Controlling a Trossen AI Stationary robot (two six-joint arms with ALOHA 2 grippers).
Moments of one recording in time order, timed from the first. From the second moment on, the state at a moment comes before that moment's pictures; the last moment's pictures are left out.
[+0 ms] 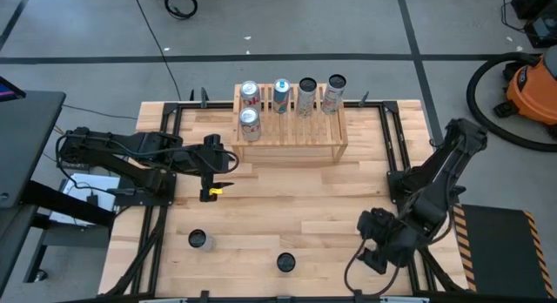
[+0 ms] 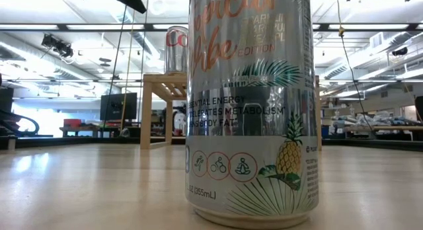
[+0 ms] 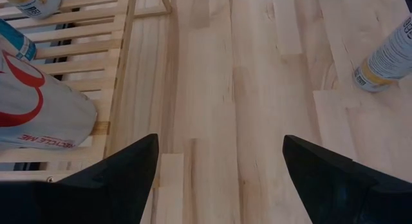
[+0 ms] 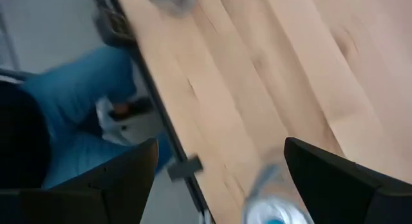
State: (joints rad) left arm -0.18 1.16 1.25 -0.93 -0.26 -0.04; right arm 0.90 1.37 1.19 -0.93 0.20 1.39
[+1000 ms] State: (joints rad) left arm -0.18 1.16 1.25 -0.90 -0.26 -0.06; right arm 1.04 1.48 1.20 -1.05 0.11 1.69
